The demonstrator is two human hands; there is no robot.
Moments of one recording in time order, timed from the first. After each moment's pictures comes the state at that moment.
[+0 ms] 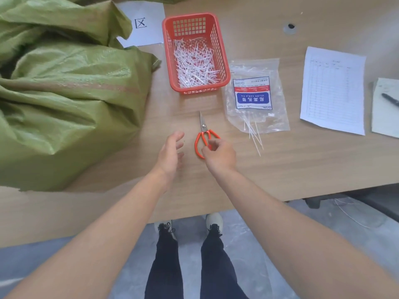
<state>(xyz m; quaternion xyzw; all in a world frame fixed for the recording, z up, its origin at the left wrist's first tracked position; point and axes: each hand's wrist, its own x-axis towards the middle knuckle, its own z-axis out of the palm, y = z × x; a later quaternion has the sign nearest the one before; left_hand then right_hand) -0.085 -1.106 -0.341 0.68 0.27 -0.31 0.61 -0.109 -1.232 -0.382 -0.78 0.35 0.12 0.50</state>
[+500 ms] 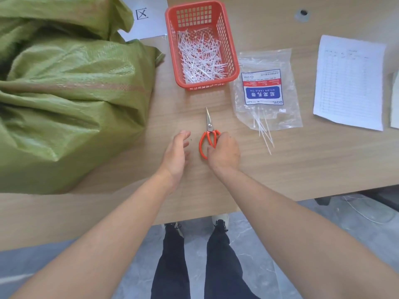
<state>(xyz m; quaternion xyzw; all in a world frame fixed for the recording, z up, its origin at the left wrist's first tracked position) -0.077 -1.102 -0.347 0.68 0.26 -0.30 0.61 -0.085 -1.219 -0.410 -0.88 0.34 0.15 0.29</state>
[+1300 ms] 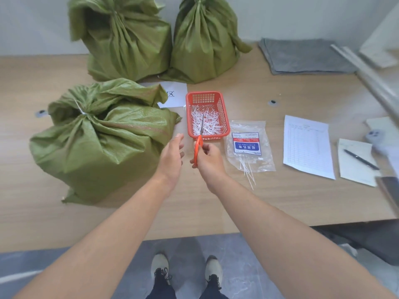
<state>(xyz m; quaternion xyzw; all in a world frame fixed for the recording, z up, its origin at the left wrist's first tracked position) -0.109 -1.087 -0.191 0.68 0.17 -0.14 0.69 -0.103 -1.186 -0.241 -0.67 0.25 0.03 0.70</state>
